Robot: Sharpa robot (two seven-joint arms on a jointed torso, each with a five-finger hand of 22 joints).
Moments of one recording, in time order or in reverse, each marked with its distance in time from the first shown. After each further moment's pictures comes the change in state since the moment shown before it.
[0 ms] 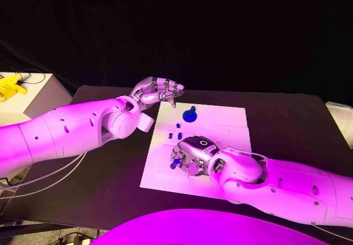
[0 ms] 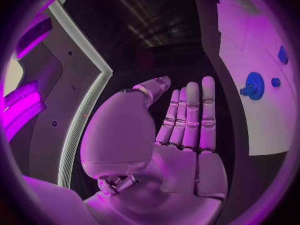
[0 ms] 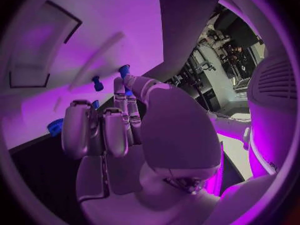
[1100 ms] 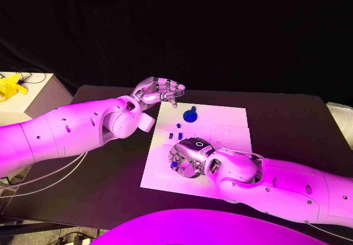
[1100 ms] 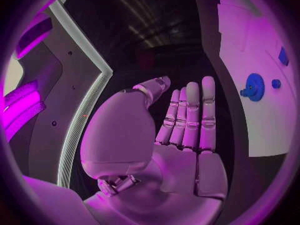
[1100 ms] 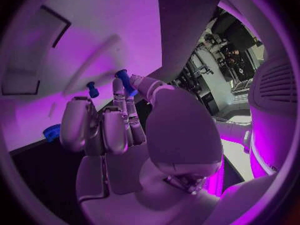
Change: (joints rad) left arm 0.000 0.003 0.000 -0.002 0.001 0.005 -0.002; left_hand 0.000 0.000 -0.003 0.003 0.000 0.000 0.000 0.000 -0.001 0.000 0.000 0.000 -0.001 0.000 0.000 0.000 -0.001 0.000 0.004 0.004 0.000 -0.001; right arm -0.006 0.035 0.003 -0.031 -0.003 0.051 0.013; right_hand -0.108 -0.034 -0.055 0.002 0.038 -0.071 0.037 0.007 0.113 -0.057 0.020 -0.055 -0.001 -0.002 0.013 -0.035 -0.062 0.000 0.000 0.001 -0.119 0.001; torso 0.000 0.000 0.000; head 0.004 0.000
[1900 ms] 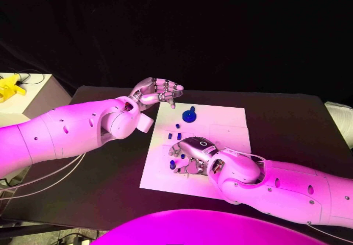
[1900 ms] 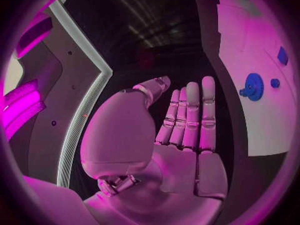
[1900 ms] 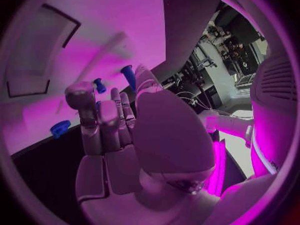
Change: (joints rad) left arm 0.000 -0.004 0.000 0.000 0.000 0.005 -0.003; left_hand 0.000 0.000 -0.003 0.003 0.000 0.000 0.000 0.000 0.000 0.000 0.000 0.000 -0.001 0.000 0.000 0.000 0.000 0.000 0.000 0.000 0.000 -0.001; right arm -0.006 -0.023 -0.006 0.004 0.030 -0.086 -0.005; right_hand 0.205 0.039 -0.562 0.177 0.070 -0.127 0.019 -0.118 -0.053 -0.369 0.048 0.246 0.009 -0.136 0.050 -0.070 -0.258 0.047 -0.084 0.055 -0.407 0.000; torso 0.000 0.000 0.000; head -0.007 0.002
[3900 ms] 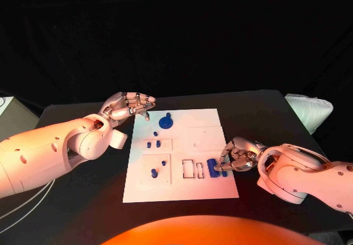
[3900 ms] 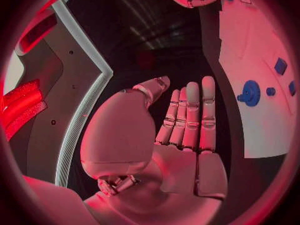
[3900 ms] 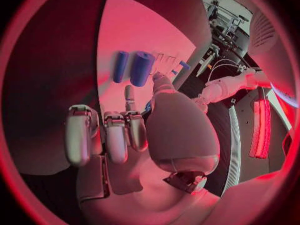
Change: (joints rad) left arm -0.019 -0.039 -0.007 0.037 0.008 0.008 -0.003; left_hand 0.000 0.000 -0.005 0.005 0.000 0.000 0.000 0.004 -0.001 -0.004 -0.004 0.000 0.000 0.000 0.000 -0.004 0.000 0.000 0.000 0.000 -0.004 -0.002; right arm 0.065 -0.530 -0.026 0.231 0.384 0.001 -0.170; right_hand -0.261 0.026 -0.114 0.004 0.186 0.124 -0.059 0.138 0.041 0.653 -0.091 1.048 1.212 0.134 -0.073 0.266 0.442 -0.071 0.086 -0.068 0.657 -0.001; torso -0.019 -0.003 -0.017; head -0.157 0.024
